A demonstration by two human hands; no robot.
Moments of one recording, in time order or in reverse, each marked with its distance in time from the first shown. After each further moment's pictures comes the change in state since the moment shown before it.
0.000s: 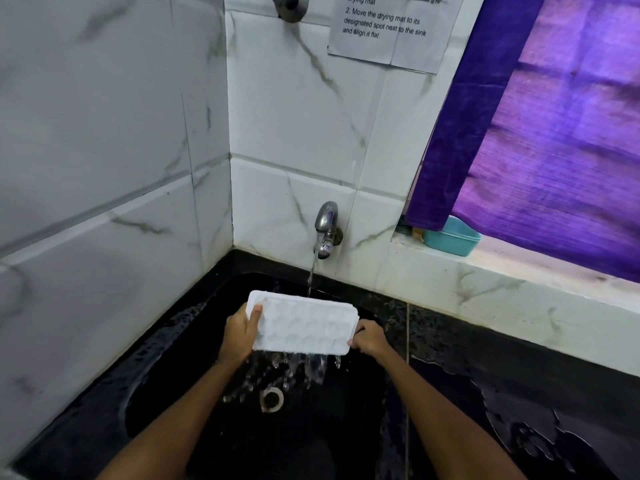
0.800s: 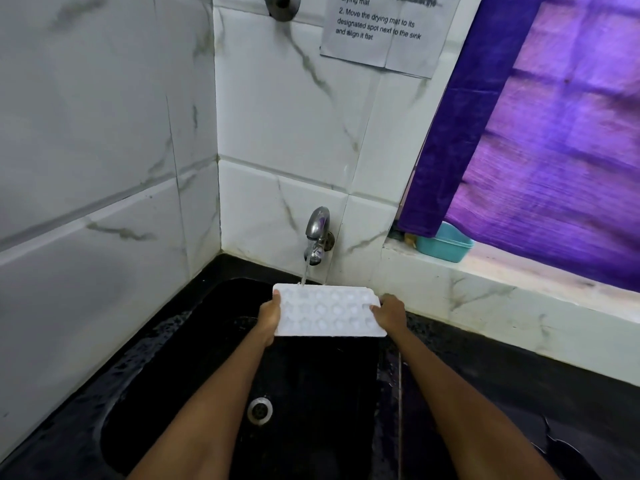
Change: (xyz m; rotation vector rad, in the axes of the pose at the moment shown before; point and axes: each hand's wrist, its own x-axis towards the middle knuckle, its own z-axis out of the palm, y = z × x) left_hand 0.053 0.055 0.072 -0.523 -0.204 -0.726; right_hand 0.029 -0.013 -0.067 -0.111 0.277 0.063
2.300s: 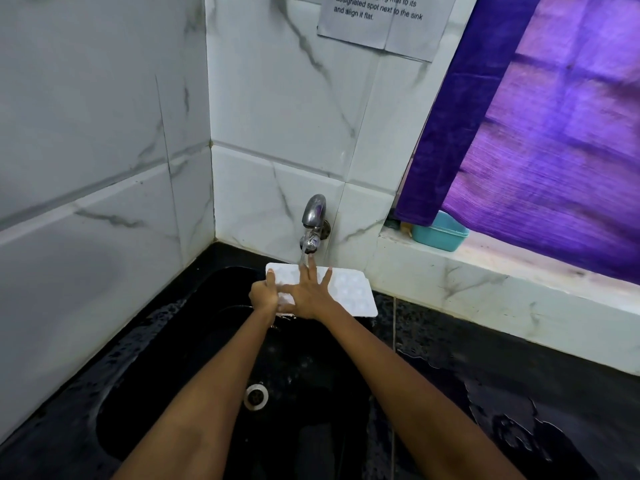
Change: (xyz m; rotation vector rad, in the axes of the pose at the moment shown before) left_hand -0.008 0.013 0.007 0.136 0.268 0.171; right_hand -0.047 -0.108 0.058 -0.578 -0.293 -0.623
